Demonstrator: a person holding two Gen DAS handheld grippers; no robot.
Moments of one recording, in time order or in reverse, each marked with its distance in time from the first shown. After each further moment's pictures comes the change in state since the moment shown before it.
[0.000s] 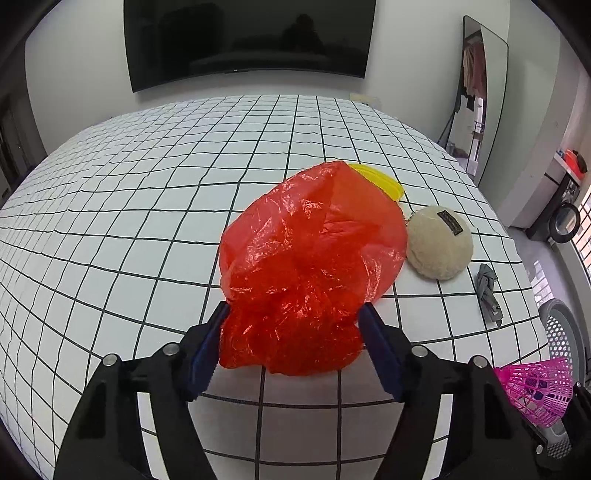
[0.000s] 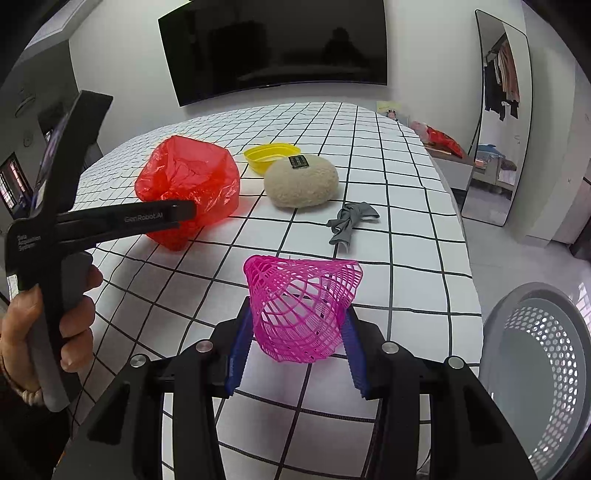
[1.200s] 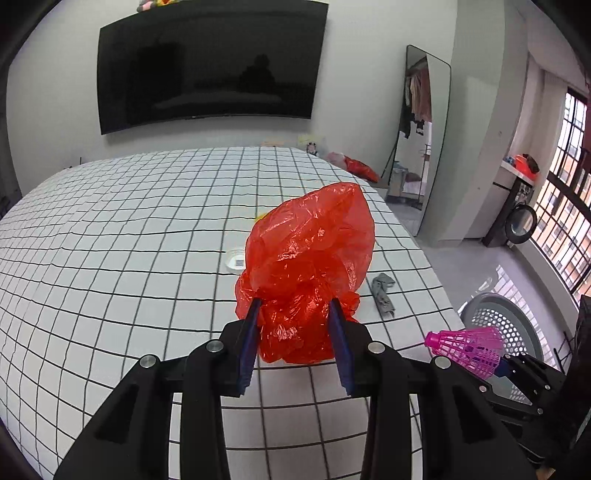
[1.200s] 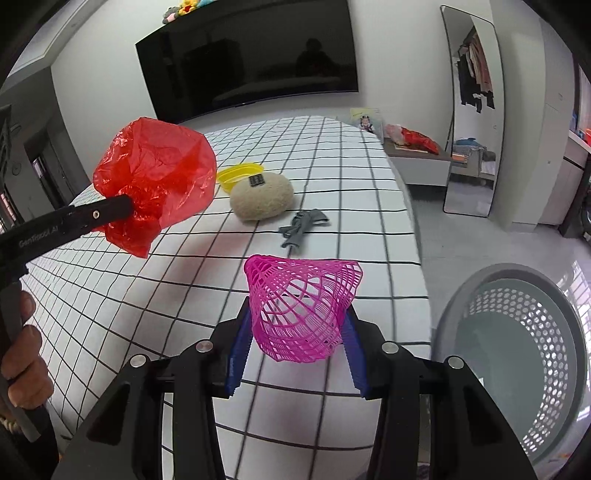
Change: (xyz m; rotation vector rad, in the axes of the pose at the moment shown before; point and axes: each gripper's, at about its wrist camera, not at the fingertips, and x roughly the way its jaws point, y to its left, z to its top) left arm -0.092 -0.043 -0.015 0.085 -0.161 -0.169; right arm -0.043 -0.036 -0.016 0.104 -0.061 -0.046
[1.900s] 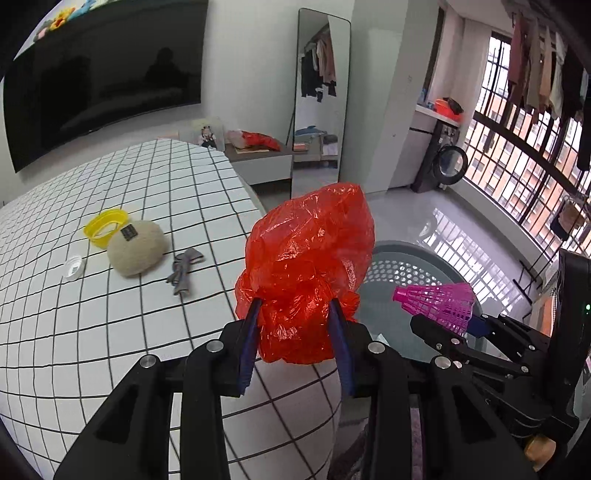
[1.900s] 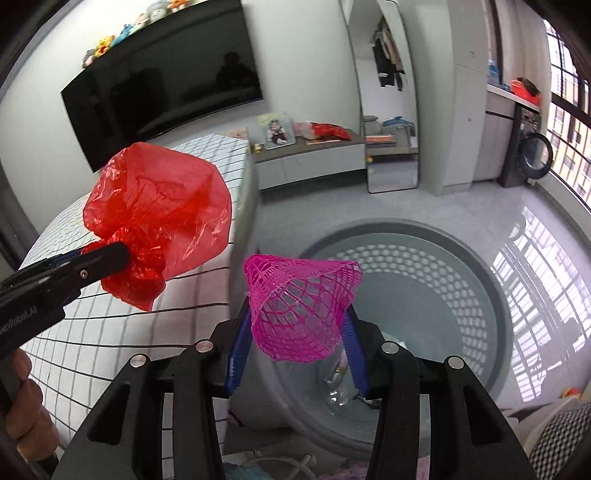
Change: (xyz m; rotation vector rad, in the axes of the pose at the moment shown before) left arm 0.030 -0.171 -0.027 0.227 0.099 -0.245; right arm -0.062 -0.134 -0.039 0.226 -0.033 -0.199
